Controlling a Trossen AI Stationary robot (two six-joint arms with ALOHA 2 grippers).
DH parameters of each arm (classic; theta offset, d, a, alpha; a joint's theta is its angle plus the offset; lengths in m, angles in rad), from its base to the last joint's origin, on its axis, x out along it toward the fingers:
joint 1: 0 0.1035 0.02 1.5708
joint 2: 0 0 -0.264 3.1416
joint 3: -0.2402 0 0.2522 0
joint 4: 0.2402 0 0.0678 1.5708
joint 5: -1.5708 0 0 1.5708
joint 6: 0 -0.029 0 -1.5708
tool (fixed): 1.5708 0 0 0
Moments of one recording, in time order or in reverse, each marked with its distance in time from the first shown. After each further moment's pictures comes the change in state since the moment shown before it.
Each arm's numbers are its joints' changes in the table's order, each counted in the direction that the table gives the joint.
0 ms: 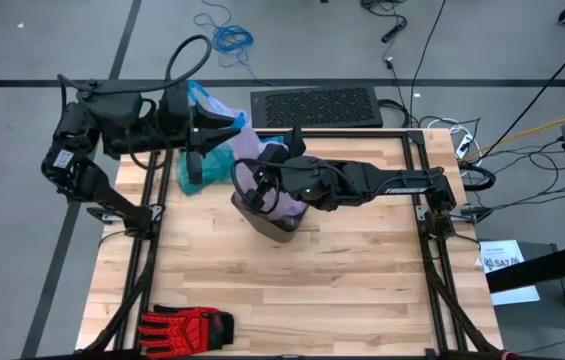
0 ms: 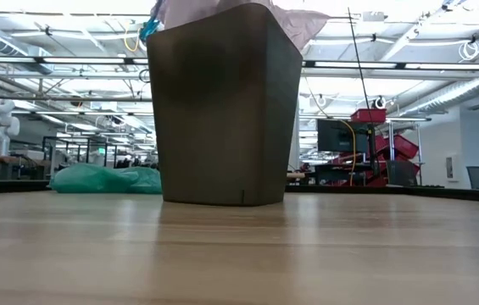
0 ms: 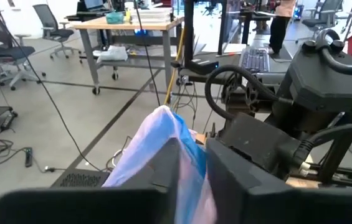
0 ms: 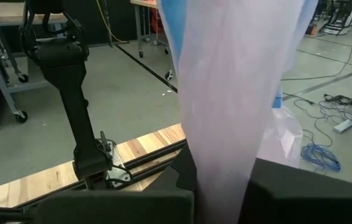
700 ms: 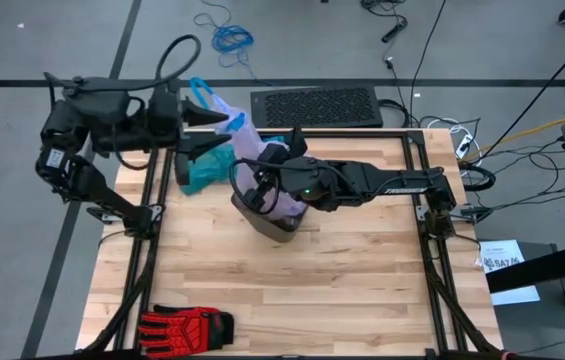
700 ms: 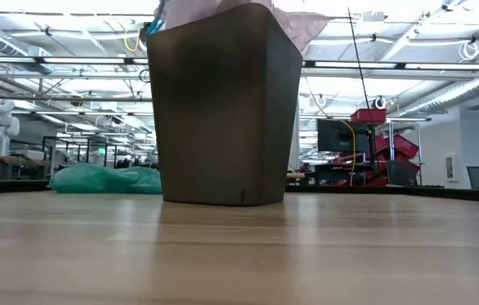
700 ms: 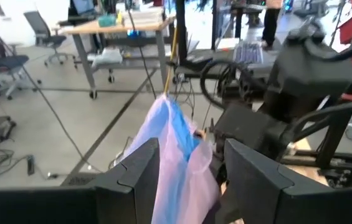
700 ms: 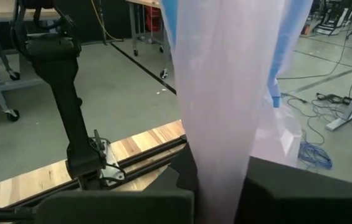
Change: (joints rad) left arm 0.000 0.033 0.000 0.041 -0.032 -0.058; right arm 0.000 0.000 0.000 0.014 -0.023 0.000
